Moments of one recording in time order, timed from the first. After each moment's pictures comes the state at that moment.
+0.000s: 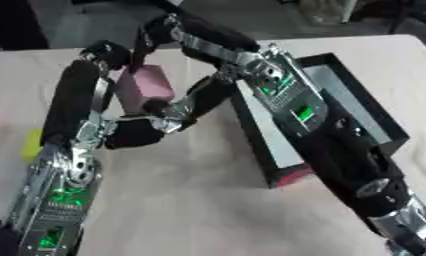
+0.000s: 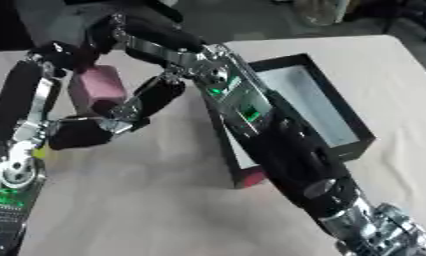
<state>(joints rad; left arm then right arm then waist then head) -0.76 0.00 -0.34 -1.68 -0.91 0.39 -0.03 -0.95 -0.38 0.32 -1.60 0.34 -0.30 0.43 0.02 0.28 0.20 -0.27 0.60</state>
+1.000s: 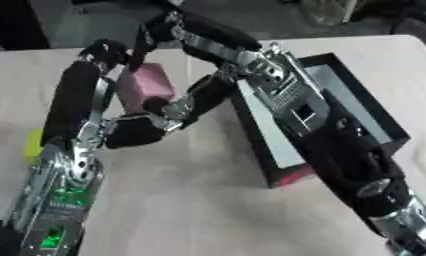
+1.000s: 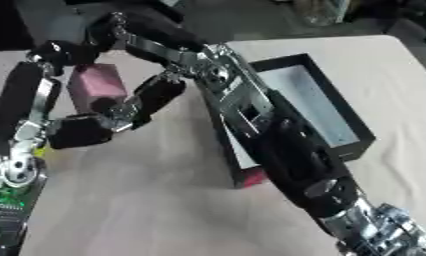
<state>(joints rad) -0.76 0.00 -0.34 -1.68 -0.92 0.42 -0.02 -0.95 -0.38 0.32 -1.61 0.34 -0.30 0.42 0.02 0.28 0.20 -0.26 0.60</state>
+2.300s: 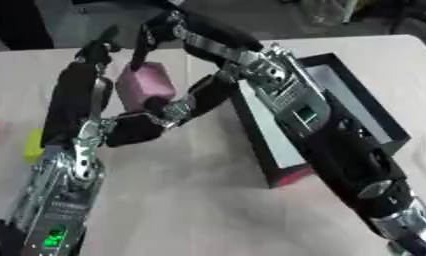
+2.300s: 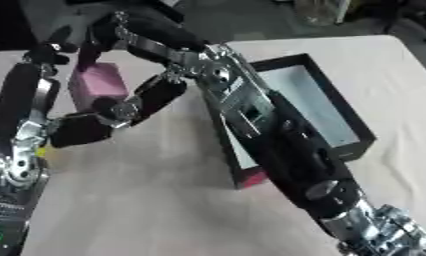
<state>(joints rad) -0.75 0.00 -0.34 -1.68 -0.93 0.45 -0.03 -0.95 -0.38 0.32 -1.61 0.33 -0.29 0.40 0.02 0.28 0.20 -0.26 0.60</state>
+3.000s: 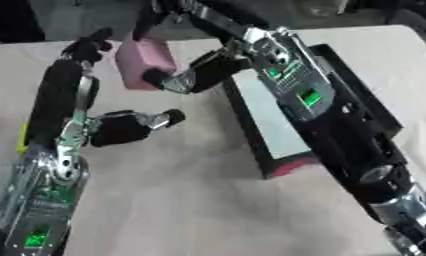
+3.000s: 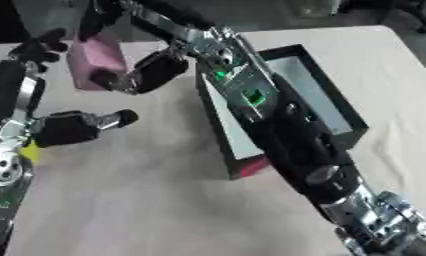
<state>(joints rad) -0.70 0.09 -0.34 -1.72 -0.87 0.41 -0.03 -0.95 -0.41 0.28 -1.61 0.28 -0.23 0.34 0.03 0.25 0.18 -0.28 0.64</state>
